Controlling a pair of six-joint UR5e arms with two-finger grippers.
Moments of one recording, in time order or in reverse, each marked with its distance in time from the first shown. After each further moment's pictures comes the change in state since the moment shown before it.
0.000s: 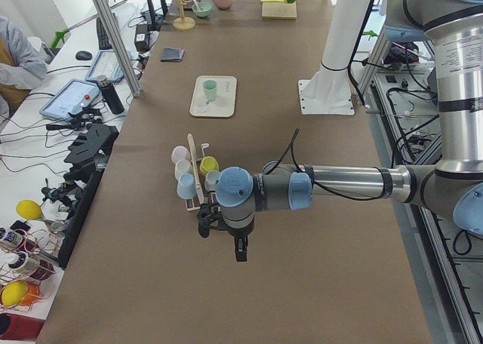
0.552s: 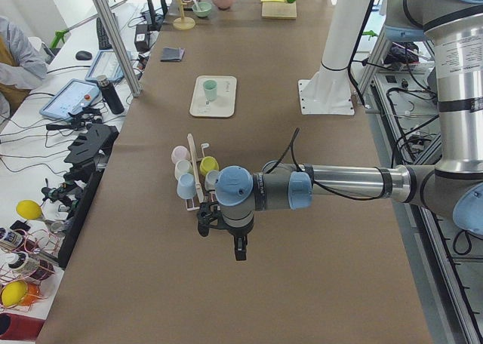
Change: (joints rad) left arm 0.000 -0.002 -0.004 -0.002 -0.005 -0.003; right arm 0.000 0.000 0.001 0.000 -0.003 0.002
